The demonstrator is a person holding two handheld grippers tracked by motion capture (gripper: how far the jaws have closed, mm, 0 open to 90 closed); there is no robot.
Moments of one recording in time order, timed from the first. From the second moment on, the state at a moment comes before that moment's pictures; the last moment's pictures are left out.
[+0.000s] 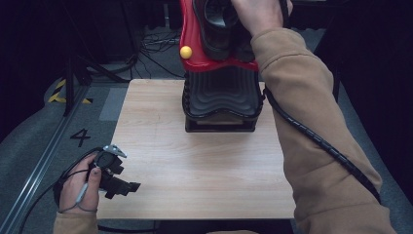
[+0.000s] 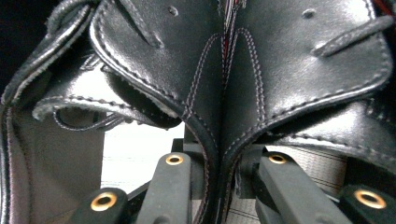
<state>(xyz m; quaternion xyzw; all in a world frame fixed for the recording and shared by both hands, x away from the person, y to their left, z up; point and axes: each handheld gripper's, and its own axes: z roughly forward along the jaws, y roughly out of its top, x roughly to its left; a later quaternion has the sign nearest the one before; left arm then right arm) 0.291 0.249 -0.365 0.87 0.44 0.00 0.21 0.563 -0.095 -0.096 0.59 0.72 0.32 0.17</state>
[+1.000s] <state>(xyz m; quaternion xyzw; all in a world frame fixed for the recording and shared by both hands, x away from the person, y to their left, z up) 0.288 0.250 -0.362 0.87 0.44 0.00 0.22 0.567 -0.105 -0.101 0.58 0.72 0.35 0.15</state>
